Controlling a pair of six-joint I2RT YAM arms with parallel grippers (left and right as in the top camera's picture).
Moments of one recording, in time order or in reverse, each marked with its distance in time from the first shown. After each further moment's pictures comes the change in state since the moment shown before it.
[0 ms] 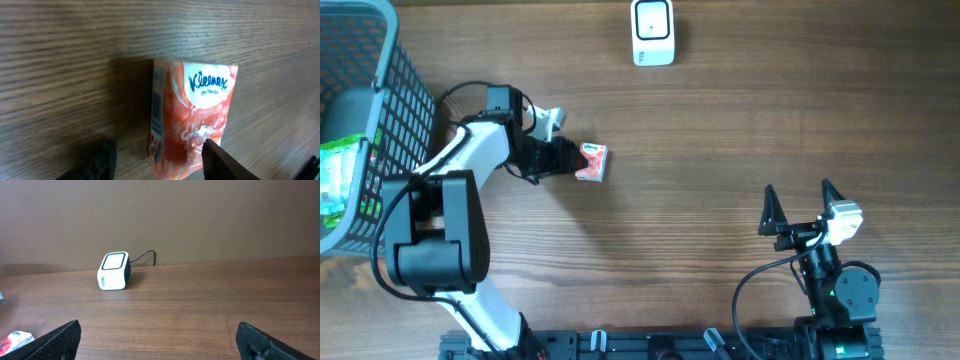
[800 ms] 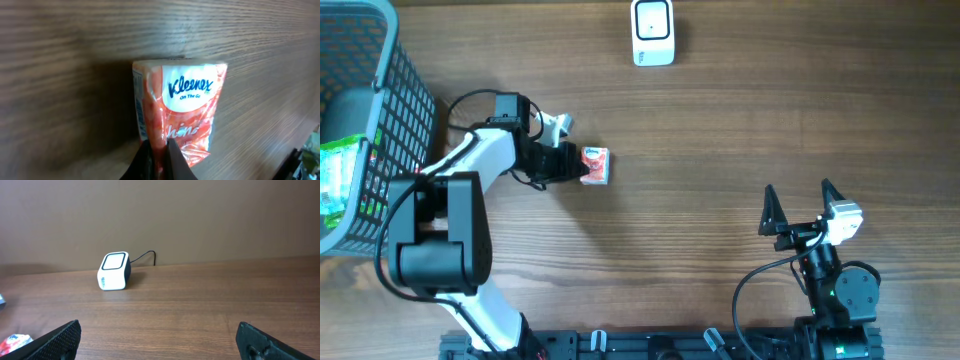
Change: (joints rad) left arm -0.025 -0.016 -0.034 0.007 0.042 -0.053; right arm 0.000 0.000 0.000 0.000 0.000 0.000
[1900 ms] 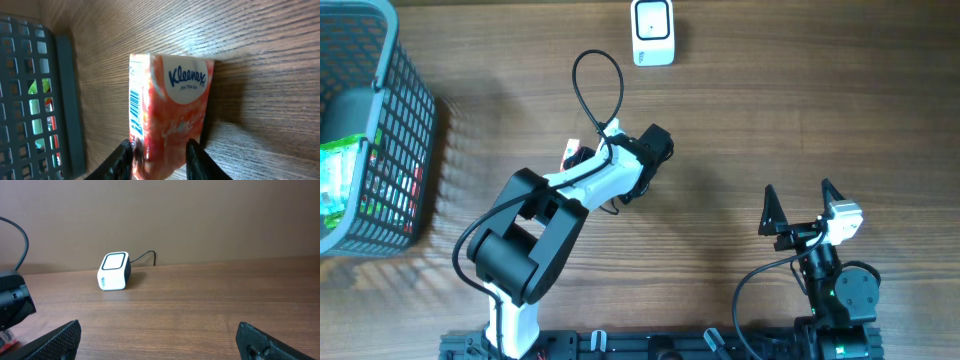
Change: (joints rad) left arm -0.635 0.100 0.128 -0.230 -1.483 -0.390; right arm 0.000 0.000 0.000 0.000 0.000 0.000
